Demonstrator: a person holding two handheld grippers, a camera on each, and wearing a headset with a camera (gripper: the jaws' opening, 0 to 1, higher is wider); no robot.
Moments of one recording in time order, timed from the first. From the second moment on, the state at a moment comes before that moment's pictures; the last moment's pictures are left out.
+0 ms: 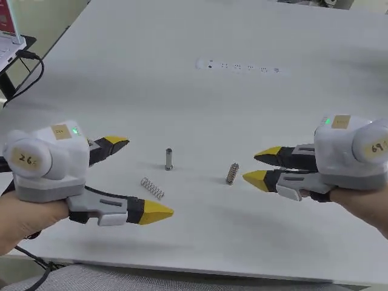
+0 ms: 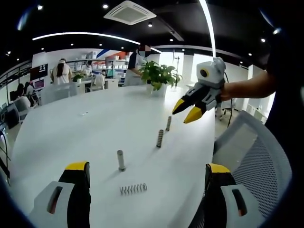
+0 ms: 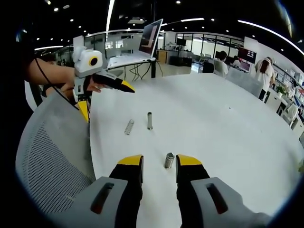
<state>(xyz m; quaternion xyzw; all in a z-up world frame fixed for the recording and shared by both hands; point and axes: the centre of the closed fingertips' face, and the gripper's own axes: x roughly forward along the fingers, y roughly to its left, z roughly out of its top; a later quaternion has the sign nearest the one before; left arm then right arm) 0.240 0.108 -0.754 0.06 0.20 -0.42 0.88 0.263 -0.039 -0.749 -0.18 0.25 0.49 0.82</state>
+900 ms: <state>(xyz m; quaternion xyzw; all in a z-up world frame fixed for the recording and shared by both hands) 0.232 0.121 -0.755 0.05 0.20 -0.42 0.88 0.244 -0.014 -0.756 -0.19 0.27 0.51 0.79</state>
